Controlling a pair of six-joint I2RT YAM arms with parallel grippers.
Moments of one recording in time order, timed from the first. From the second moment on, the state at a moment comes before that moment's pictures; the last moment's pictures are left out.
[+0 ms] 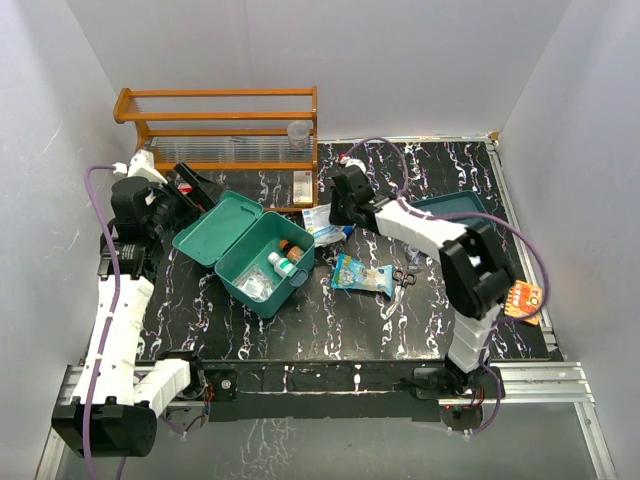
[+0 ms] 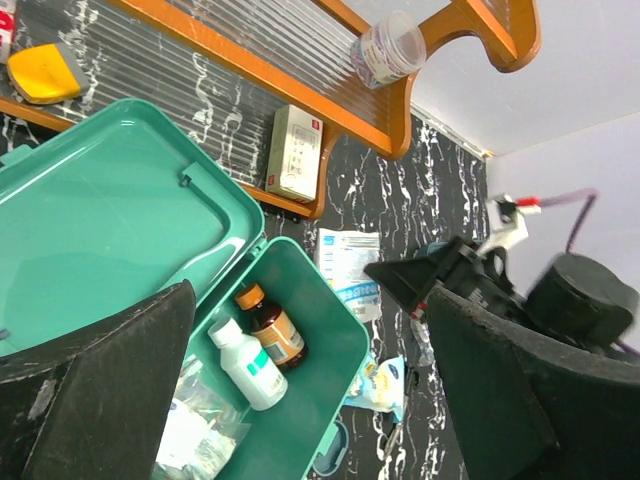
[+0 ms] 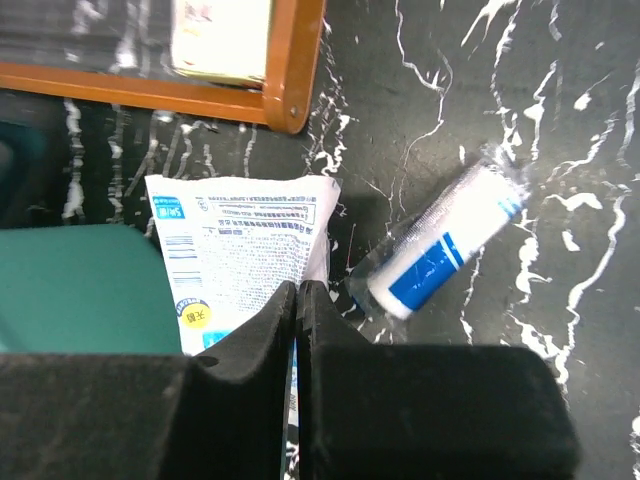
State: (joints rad) left arm 0.00 0.97 1.06 -0.46 0.25 -0.65; right arm 0.59 1.90 1.40 -0.30 0.11 0.52
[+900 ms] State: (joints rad) left arm 0.00 0.95 0.99 -0.74 -0.17 -0.77; right arm 0.79 1.56 1.32 -0.07 -0.04 0.27
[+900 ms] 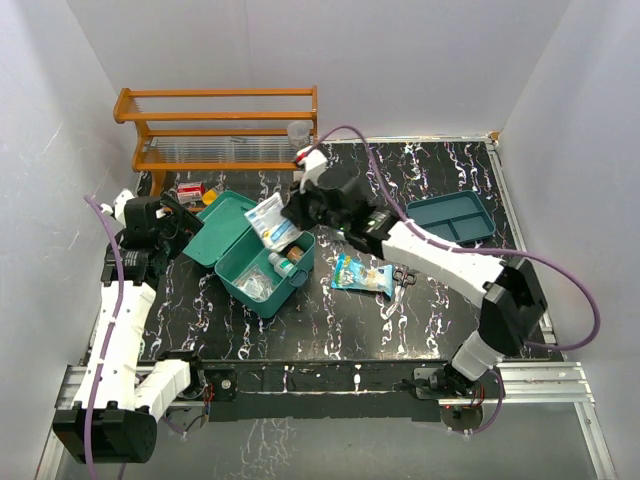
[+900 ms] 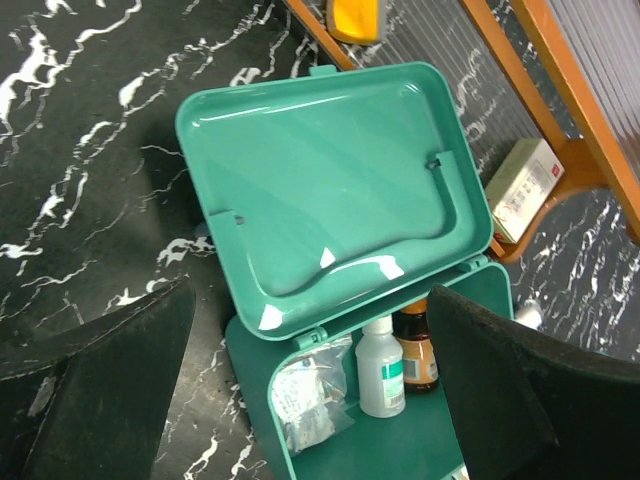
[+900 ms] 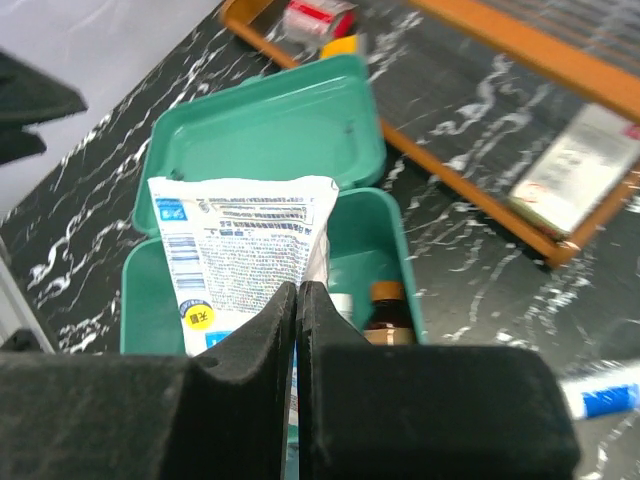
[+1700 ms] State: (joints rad) left arm 0.00 0.92 0.98 -0.78 -0.22 -0.73; right arm 0.97 1.90 1.50 -0.31 -0.12 0.21
